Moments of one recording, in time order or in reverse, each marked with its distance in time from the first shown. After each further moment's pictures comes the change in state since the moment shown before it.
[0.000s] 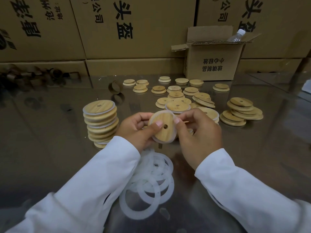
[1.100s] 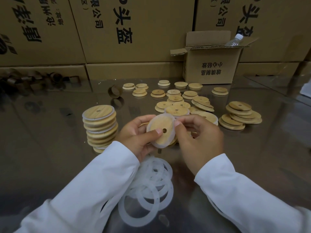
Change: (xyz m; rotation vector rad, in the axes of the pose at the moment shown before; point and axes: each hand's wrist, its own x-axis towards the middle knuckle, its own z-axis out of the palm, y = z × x) left_hand 0.001 0.002 -0.001 -0.192 -0.118 -0.052; right_hand 0.000 -0.004 0.000 0.173 0.047 0.051
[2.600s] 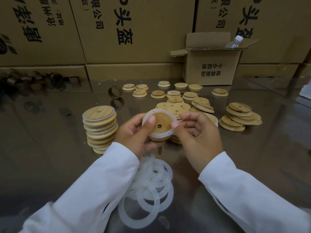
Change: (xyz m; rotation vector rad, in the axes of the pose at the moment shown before) left_hand -0.002 0.001 0.005 0.017 0.054 0.130; right_hand 0.004 -0.006 -0.002 0.212 -0.058 0.199
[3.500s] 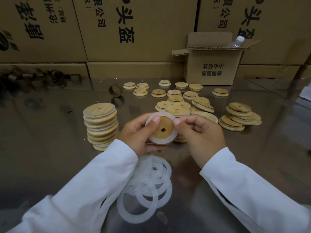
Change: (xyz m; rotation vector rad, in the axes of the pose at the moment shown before) left_hand -0.002 0.000 -0.002 0.109 -0.080 -0.057; right_hand 0.001 -0.005 -0.004 0.072 -0.041 0.063
